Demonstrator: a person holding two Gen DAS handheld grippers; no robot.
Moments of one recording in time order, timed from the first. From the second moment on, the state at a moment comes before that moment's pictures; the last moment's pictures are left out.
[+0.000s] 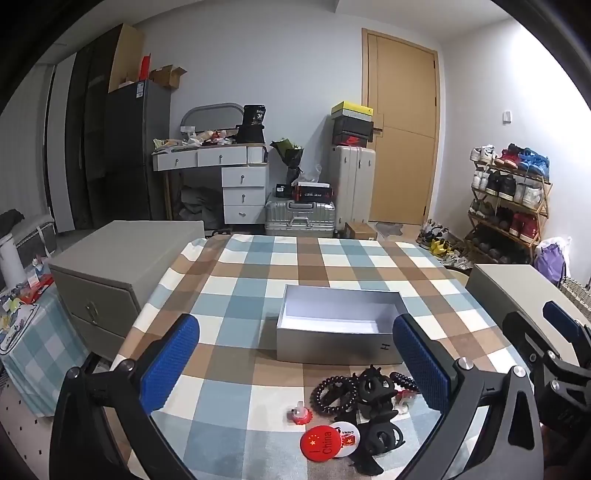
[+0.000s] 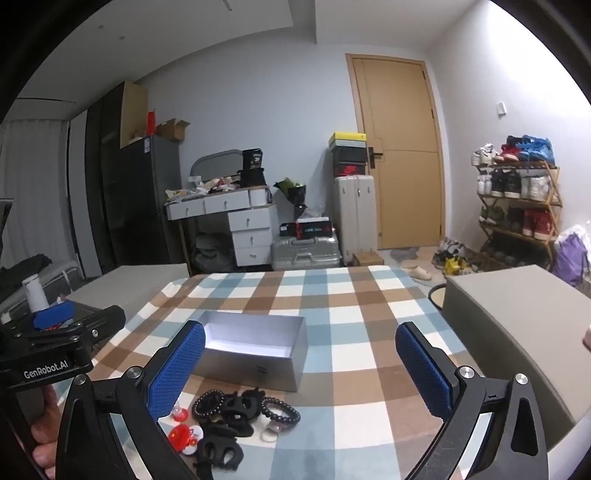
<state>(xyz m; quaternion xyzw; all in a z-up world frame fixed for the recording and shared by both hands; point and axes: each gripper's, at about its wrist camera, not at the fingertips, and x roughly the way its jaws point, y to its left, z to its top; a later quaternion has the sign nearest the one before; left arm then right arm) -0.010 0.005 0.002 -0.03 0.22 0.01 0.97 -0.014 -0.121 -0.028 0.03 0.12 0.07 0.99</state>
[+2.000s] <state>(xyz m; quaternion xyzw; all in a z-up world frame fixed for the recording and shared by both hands) -0.007 0.005 -0.013 -0.02 0.26 0.01 0.97 -0.013 -0.117 -0.034 0.03 0.13 0.08 0.99</state>
